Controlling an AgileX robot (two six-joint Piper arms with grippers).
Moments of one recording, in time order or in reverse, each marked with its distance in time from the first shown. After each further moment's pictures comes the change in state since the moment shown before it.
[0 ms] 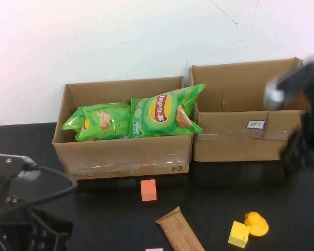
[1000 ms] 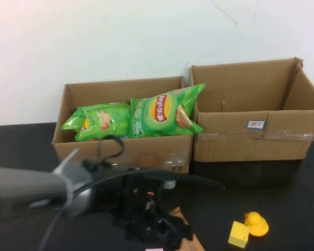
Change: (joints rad) right arm 0.000 -0.173 0.312 -0.548 -0.035 0.705; left arm -0.600 0.854 -0.399 0.295 -0.314 -0.656
